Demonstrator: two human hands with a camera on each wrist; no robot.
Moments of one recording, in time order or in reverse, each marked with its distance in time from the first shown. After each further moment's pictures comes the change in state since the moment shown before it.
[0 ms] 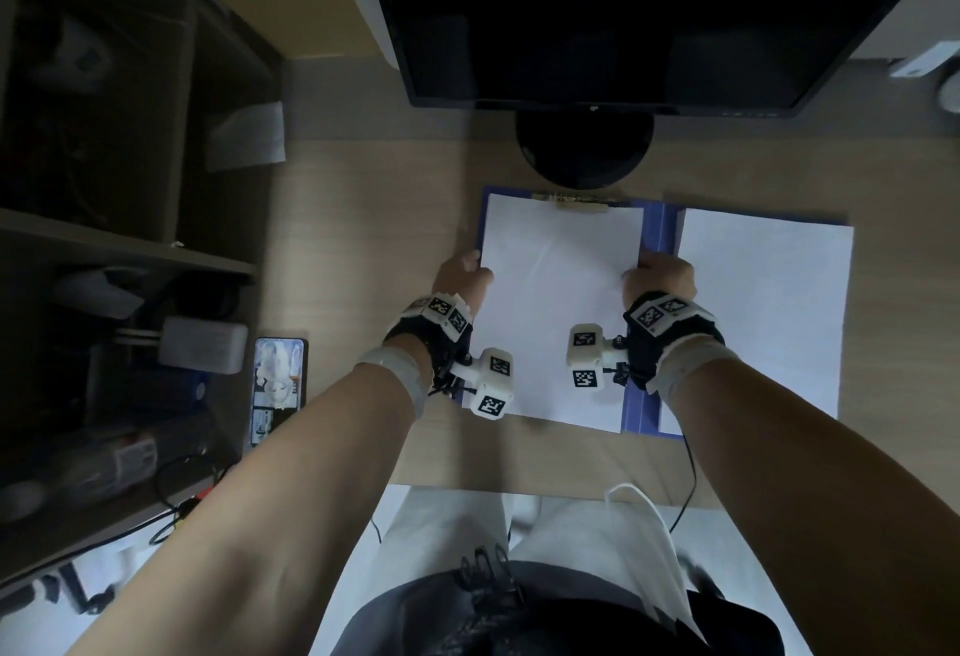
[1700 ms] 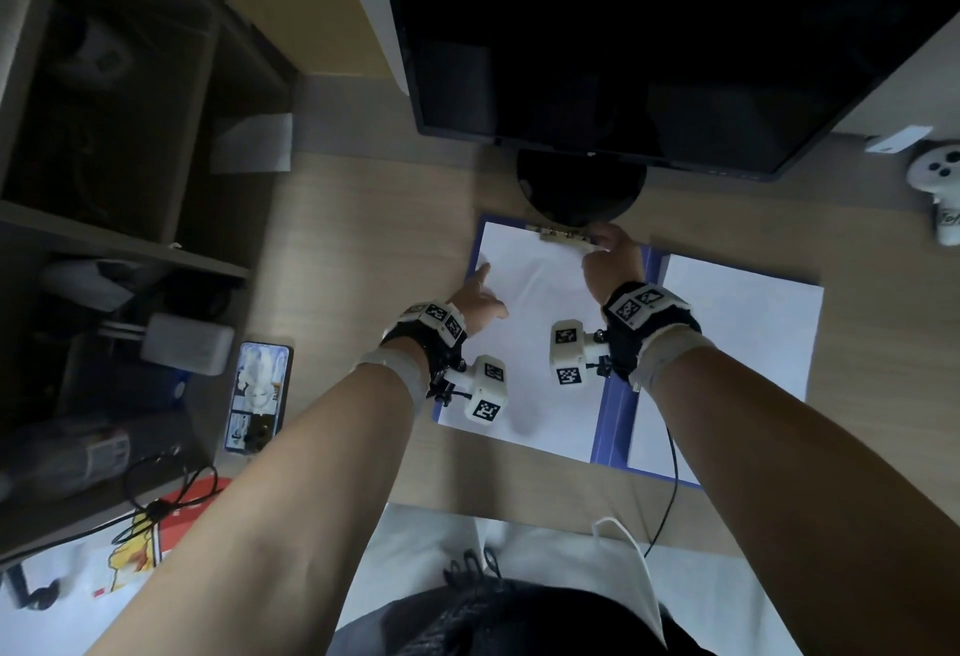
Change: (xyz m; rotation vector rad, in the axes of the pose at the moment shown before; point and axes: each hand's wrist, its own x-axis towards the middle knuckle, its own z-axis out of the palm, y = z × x) left_hand 0.013 0.015 0.012 0.111 -0.301 -0.011; right_hand 0.027 -0.059 0.016 0.122 -0.250 -0.262
